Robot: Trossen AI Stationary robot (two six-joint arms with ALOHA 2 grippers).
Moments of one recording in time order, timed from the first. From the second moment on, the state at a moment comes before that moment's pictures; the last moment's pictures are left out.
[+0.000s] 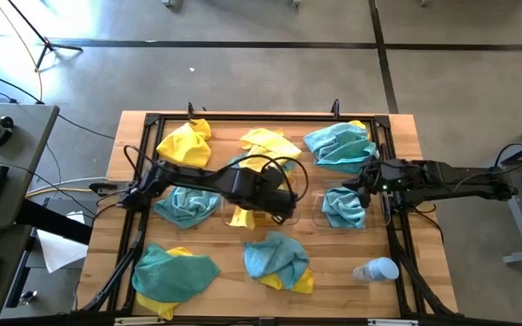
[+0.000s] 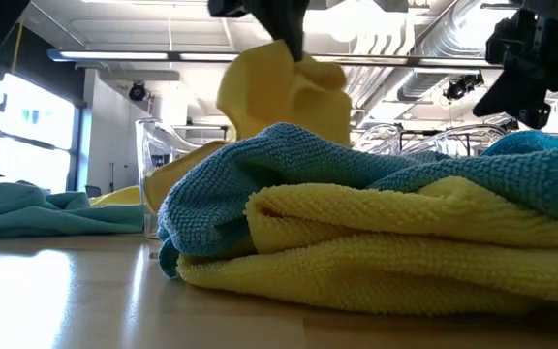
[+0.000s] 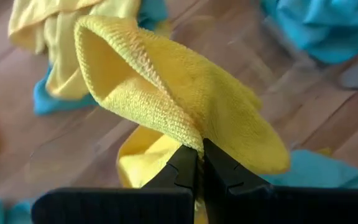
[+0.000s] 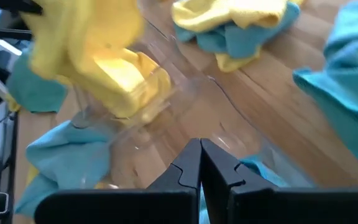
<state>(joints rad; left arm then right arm) -0.20 2.19 2.34 -1.51 -0.42 -1.02 0.01 0.41 0.47 -0.67 0.15 0.67</state>
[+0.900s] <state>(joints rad) -0.21 2.25 2.33 -1.57 -0.53 -1.48 0.01 0.41 0.47 -0.74 0.13 0.72</state>
